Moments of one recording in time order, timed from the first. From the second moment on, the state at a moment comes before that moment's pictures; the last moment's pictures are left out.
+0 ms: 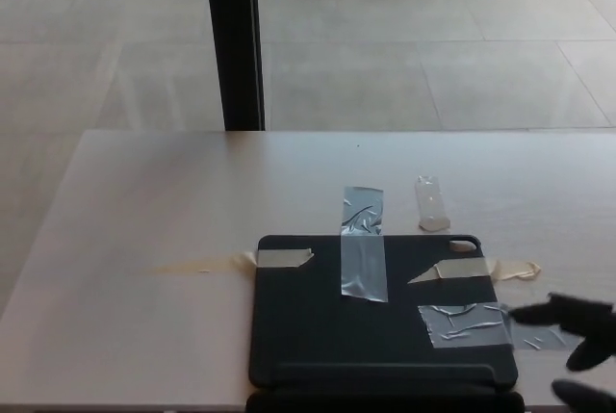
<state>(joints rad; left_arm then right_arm) -0.18 0.73 0.68 1.23 -0.33 0.07 -0.21 0.15 -0.75 -0.06 -0.38 -0.34 -0.02 0.32</state>
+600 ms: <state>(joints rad) -0.16 0.73 0.68 1.23 -0.33 0.07 -0.21 0.08 -0.76 -0.58 0.07 -0.20 -0.02 0.28</state>
